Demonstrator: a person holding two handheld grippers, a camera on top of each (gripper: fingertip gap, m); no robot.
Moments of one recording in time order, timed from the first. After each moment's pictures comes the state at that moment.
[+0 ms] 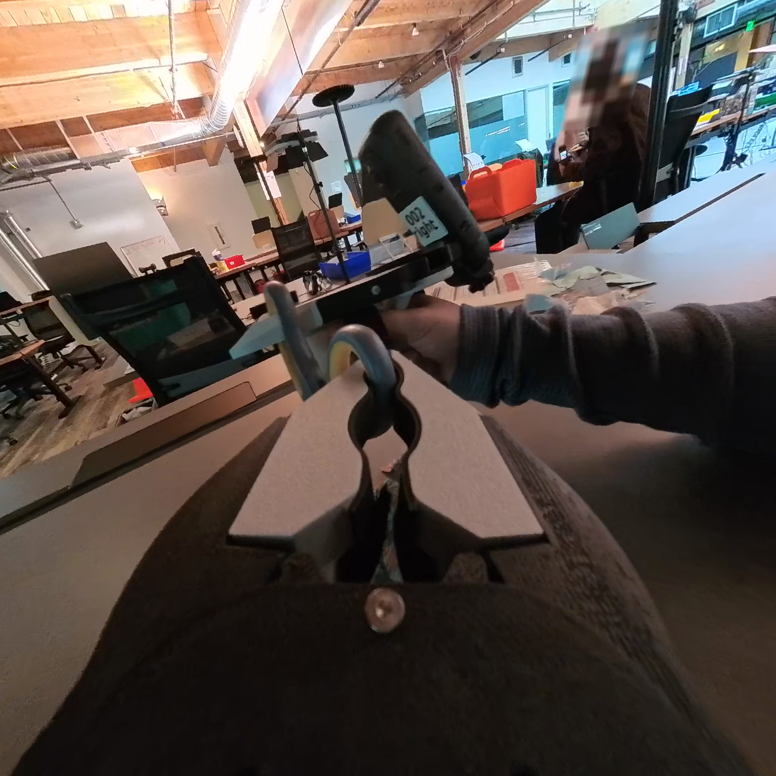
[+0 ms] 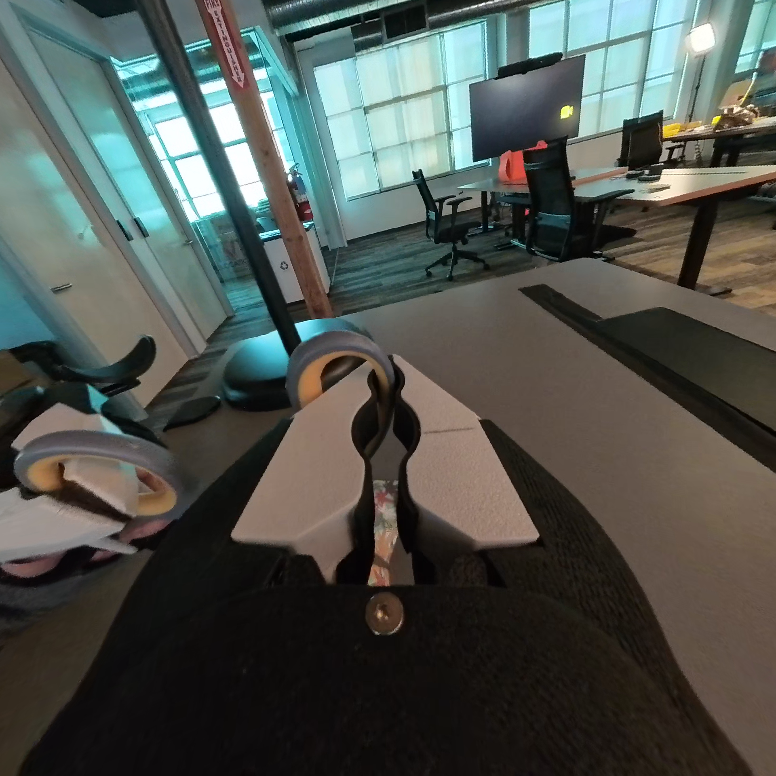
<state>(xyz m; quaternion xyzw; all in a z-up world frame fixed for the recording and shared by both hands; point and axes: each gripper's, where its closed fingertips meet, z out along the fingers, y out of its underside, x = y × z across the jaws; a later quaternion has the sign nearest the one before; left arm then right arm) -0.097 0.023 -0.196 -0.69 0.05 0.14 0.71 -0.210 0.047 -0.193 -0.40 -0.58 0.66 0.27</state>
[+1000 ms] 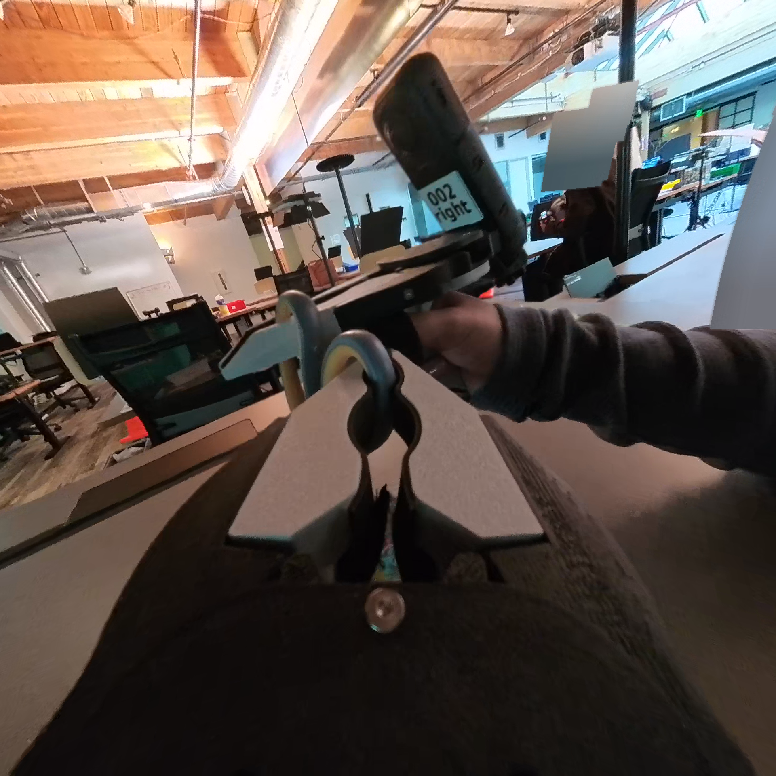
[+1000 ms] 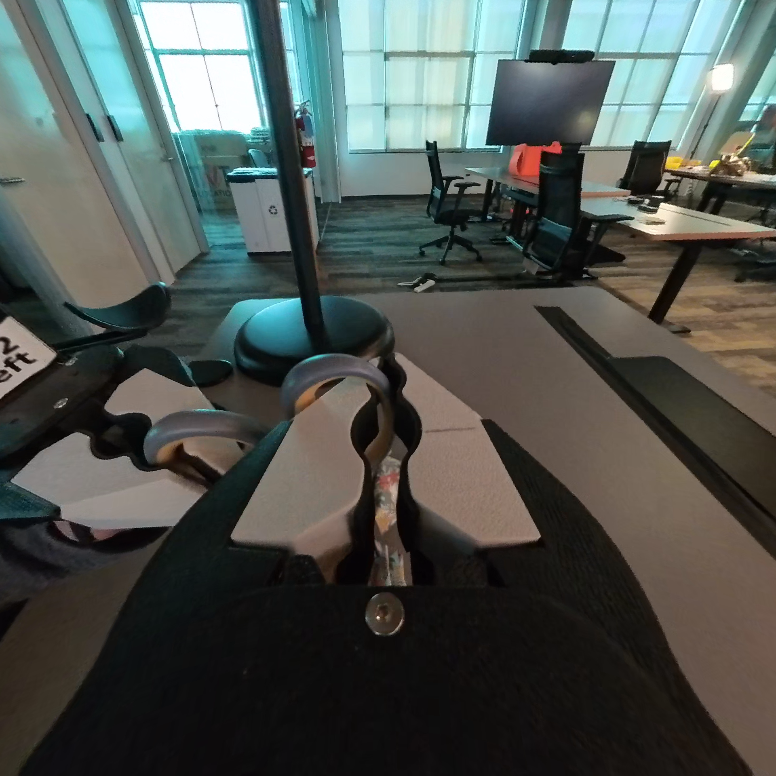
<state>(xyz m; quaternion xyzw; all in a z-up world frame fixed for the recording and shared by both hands) -0.092 0.009 -0.173 -0.65 0.06 0.13 0.75 -0.181 -0.005 -0.165 -0.34 -0.65 0.60 0.32</state>
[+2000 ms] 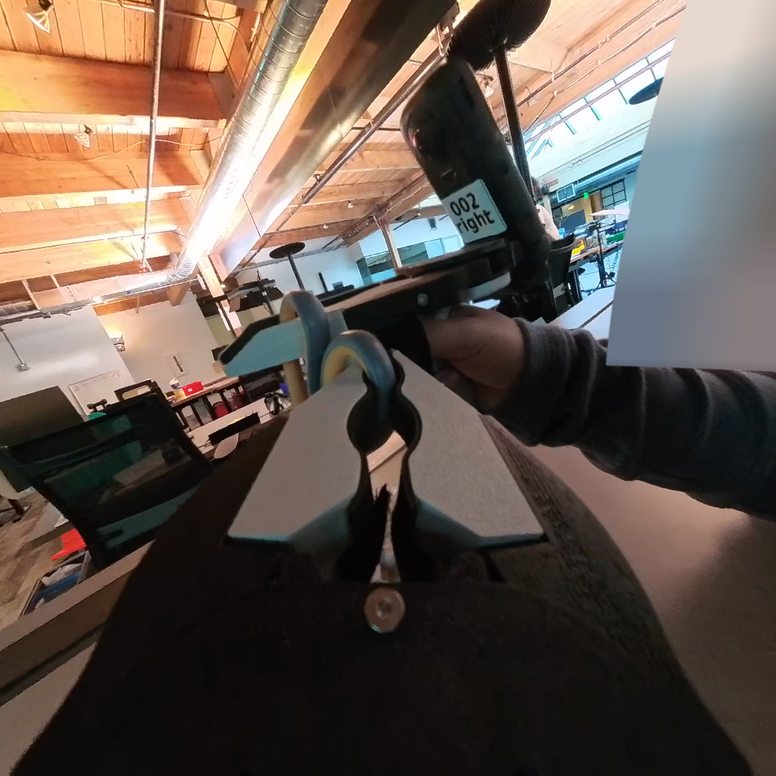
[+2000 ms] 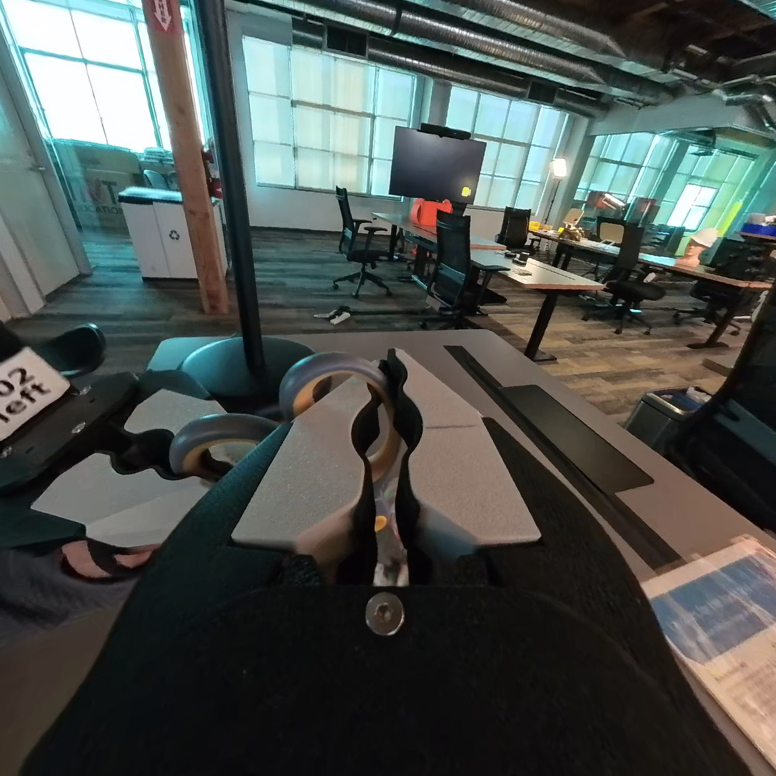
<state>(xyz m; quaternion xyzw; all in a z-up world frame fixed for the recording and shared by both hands) -0.057 0.029 -0.124 -0.58 0.14 0.09 0.80 -0.142 0.024 -0.108 -0.36 -0.60 0.56 0.43</state>
